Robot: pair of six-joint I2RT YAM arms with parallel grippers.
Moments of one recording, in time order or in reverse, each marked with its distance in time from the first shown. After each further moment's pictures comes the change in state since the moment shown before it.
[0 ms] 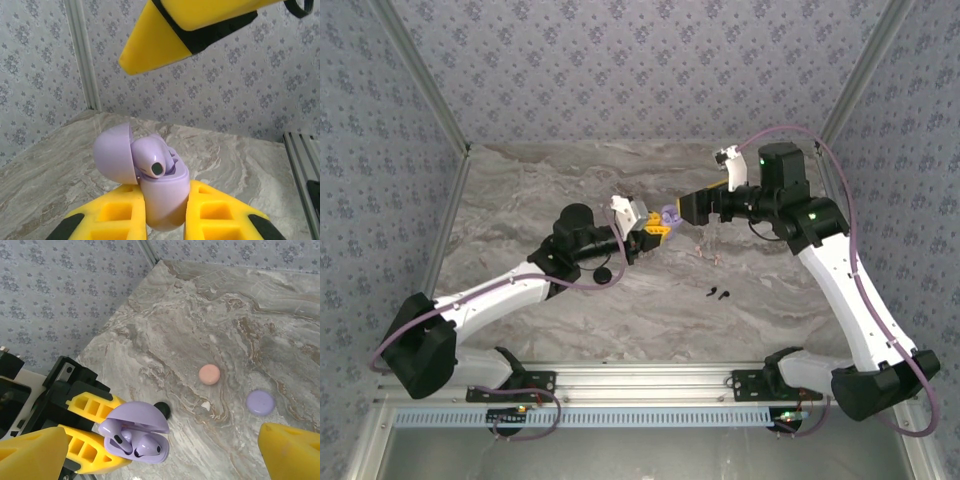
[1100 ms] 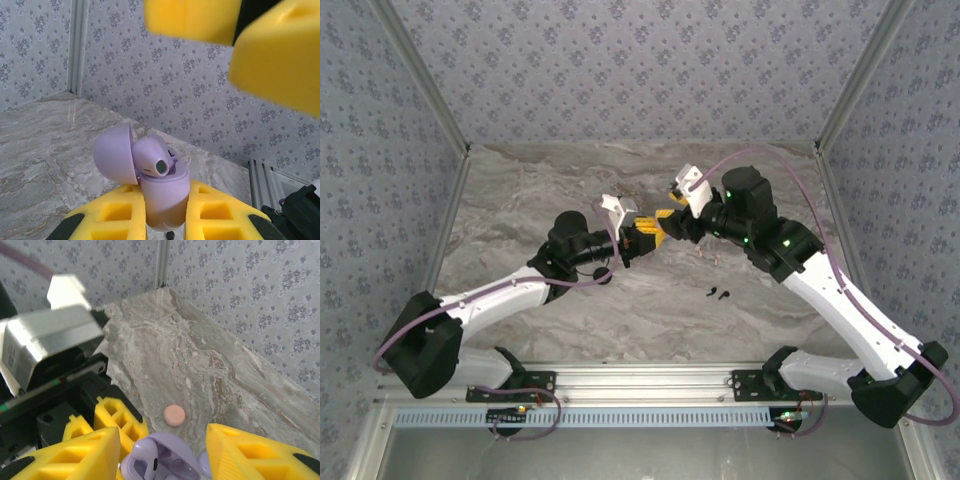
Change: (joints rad) left arm 0.032 0.006 -0.097 0.167 0.047 -0.317; right arm 0.291 -0.061 -0.128 0.254 0.309 -0.359
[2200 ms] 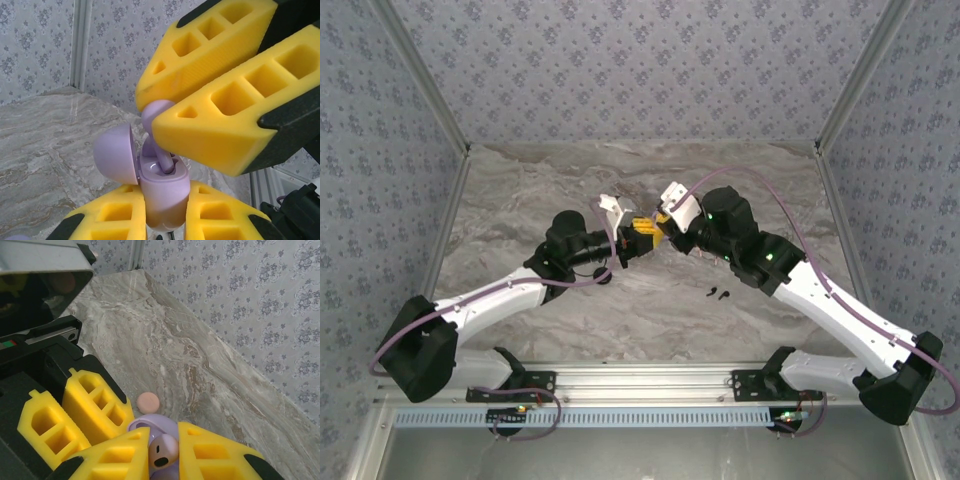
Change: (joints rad) left arm 0.010 -0.027 0.000 -0.054 -0.003 0.001; right arm 0.140 -0.012 -0.134 0.099 0.266 -0.088
